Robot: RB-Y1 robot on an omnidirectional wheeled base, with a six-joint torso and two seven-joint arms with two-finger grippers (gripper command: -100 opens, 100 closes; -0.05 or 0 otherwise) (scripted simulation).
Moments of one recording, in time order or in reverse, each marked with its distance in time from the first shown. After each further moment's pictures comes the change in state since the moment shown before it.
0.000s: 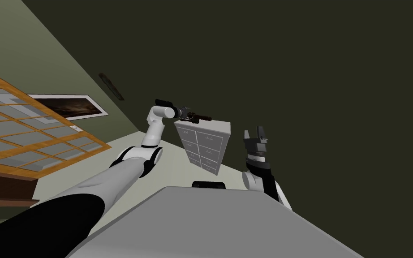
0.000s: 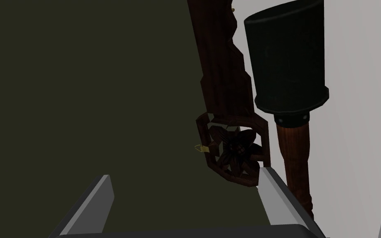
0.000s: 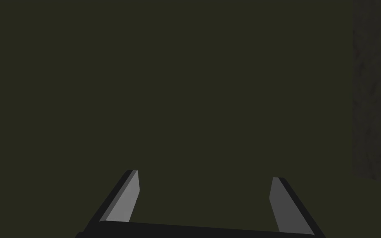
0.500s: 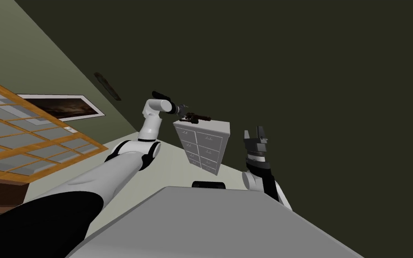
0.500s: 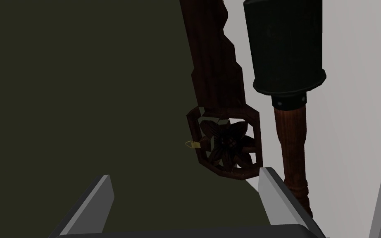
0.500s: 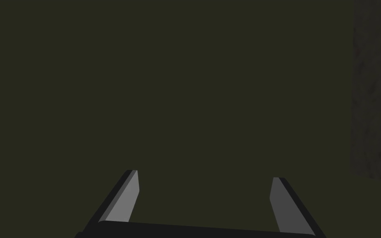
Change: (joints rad) left arm -0.118 0.056 -0.007 0.110 0.038 0.132 -0.009; right arm 0.000 0.000 0.000 0.000 0.000 0.000 0.000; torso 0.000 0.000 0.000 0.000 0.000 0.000
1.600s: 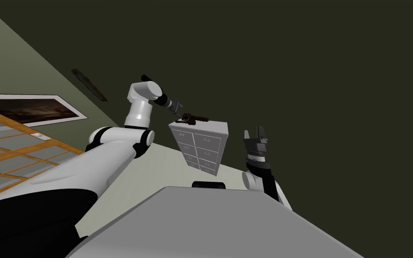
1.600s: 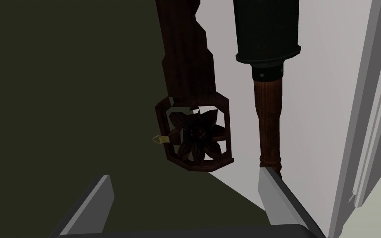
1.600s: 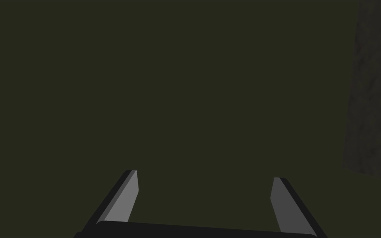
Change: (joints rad) left arm -0.243 0.121 -0.024 0.277 0.060 0.298 -0.004; right arm 0.000 0.000 0.000 0.000 0.000 0.000 0.000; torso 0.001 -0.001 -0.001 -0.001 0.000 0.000
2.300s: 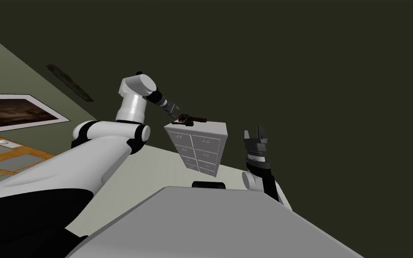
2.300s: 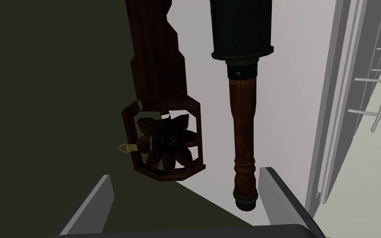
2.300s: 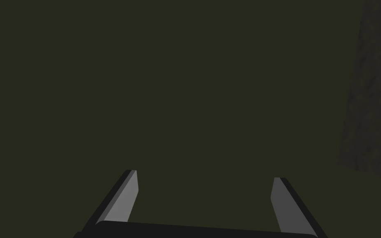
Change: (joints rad) left arm -0.095 0.054 -0.017 0.158 0.018 0.164 0.001; right arm 0.000 0.000 0.000 0.000 0.000 0.000 0.000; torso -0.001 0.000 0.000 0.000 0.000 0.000
